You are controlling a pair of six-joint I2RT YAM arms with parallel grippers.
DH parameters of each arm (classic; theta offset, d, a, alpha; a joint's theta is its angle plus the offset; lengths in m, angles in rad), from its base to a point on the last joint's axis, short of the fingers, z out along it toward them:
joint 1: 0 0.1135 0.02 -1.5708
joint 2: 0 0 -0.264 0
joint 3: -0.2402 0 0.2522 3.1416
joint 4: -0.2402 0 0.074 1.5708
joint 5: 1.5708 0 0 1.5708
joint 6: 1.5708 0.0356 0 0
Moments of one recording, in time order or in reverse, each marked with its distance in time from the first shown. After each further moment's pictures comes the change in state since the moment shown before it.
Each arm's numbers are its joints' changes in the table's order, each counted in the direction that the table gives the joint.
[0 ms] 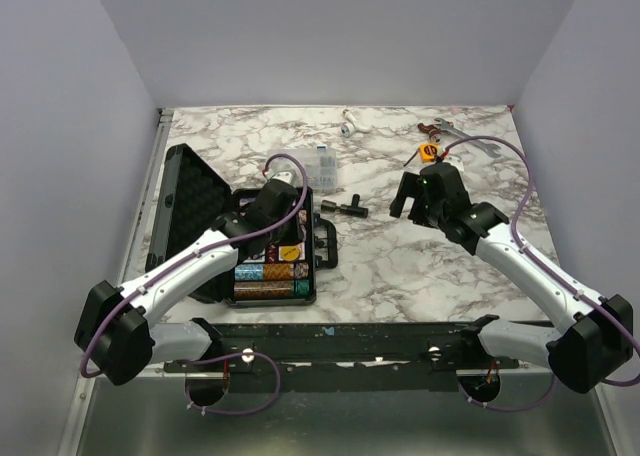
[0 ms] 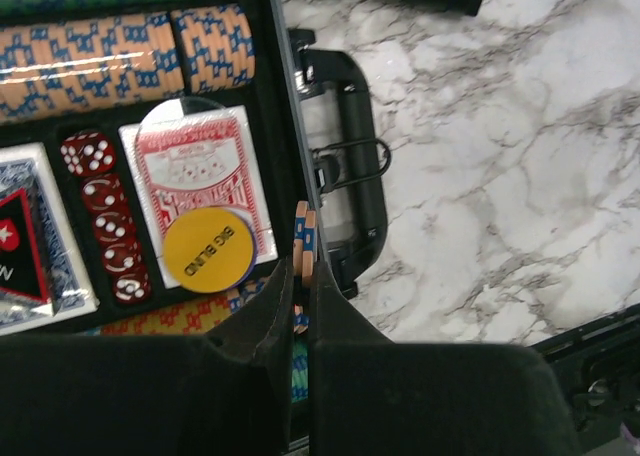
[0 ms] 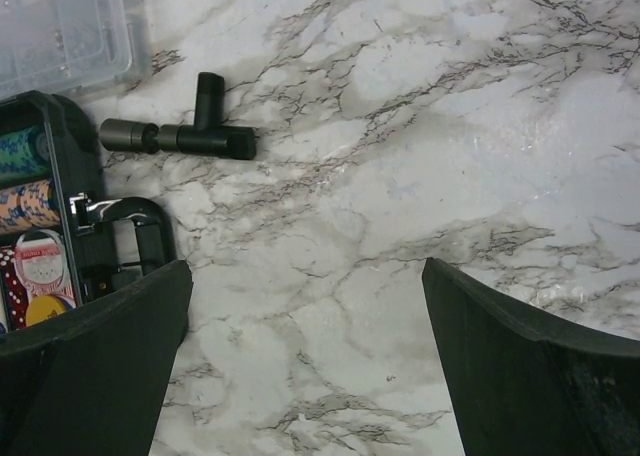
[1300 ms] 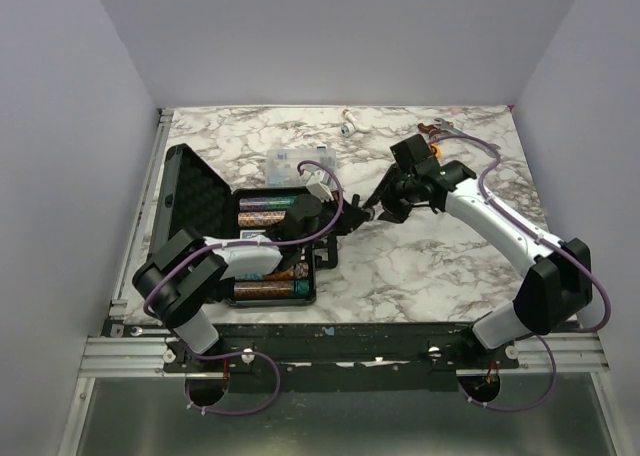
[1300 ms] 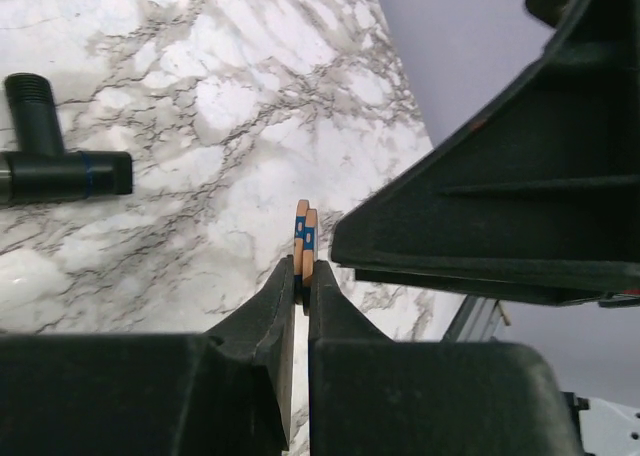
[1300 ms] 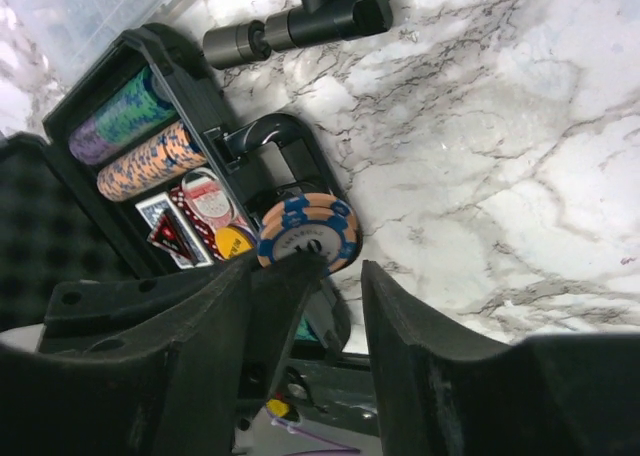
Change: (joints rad) left arm -0.117 0.407 0.163 1.169 0.143 -0.263; right arm 0.013 0.354 -0.354 -0.271 -0.330 0.489
